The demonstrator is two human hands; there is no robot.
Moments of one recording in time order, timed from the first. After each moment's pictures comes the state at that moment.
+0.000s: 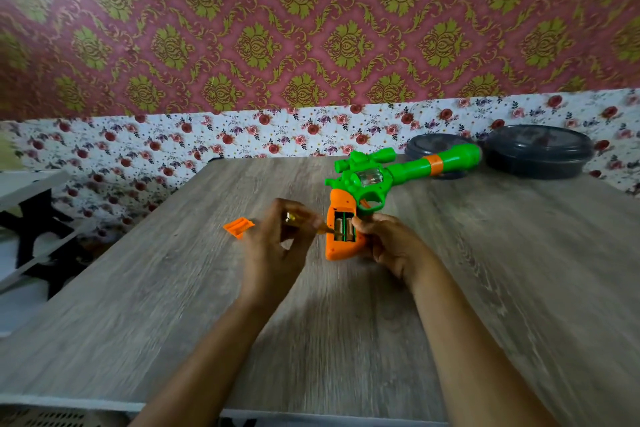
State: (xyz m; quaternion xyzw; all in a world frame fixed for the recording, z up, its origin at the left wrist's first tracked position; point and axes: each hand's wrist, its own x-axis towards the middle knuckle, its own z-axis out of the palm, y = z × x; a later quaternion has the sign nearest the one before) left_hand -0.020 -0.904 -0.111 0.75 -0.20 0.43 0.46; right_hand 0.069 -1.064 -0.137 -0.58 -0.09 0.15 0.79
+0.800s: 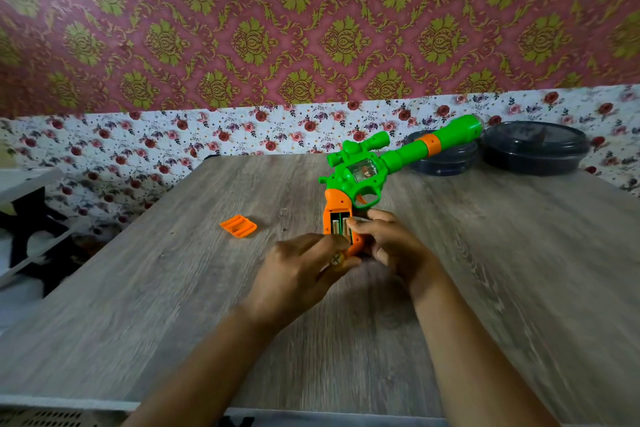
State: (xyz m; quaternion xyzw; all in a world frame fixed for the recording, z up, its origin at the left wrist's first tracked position) left_hand -0.026 -0.908 -0.123 0.78 -0.38 0.43 0.24; right_hand 0.053 -1.064 -0.125 -0.60 -0.08 0.14 0.78
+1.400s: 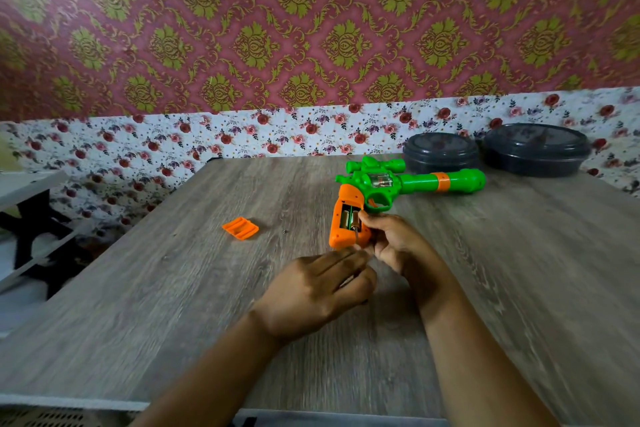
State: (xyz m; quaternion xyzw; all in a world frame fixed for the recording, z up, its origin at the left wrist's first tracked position) left_hand -0.033 -0.914 -0.128 0.75 -0.48 0.46 0.00; right_hand 0.068 -1.063 -0.129 -0.49 0.01 0.14 0.86
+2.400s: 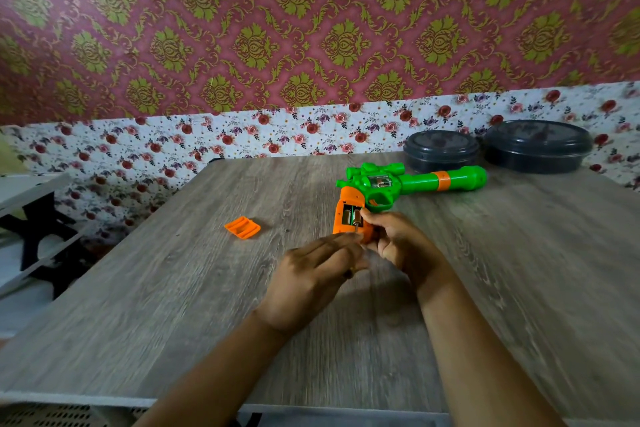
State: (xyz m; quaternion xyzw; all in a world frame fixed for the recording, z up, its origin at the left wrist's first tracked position) left_hand -0.028 -0.918 -0.127 0.78 -0.41 0.43 0.19; right_hand 0.067 -1.064 -0.126 -0.51 0.01 0.13 0.85
